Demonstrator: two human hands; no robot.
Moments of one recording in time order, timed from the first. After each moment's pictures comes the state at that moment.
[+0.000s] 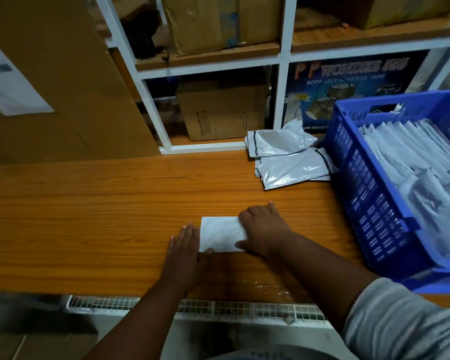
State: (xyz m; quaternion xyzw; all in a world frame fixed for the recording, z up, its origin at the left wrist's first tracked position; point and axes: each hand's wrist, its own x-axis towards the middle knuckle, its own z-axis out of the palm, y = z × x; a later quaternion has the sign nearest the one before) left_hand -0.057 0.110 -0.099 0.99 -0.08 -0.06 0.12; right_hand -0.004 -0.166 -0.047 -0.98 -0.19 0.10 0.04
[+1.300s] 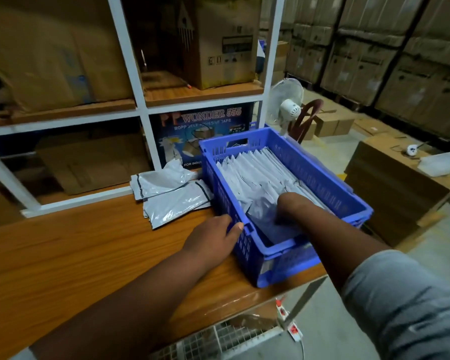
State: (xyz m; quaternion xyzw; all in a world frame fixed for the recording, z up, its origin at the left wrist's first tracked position) left_hand -0.047 -0.238 0.057 0.91 -0.33 -0.09 0.24; right_hand -0.066 -0.498 0.090 -0.92 0.30 0.24 0.06
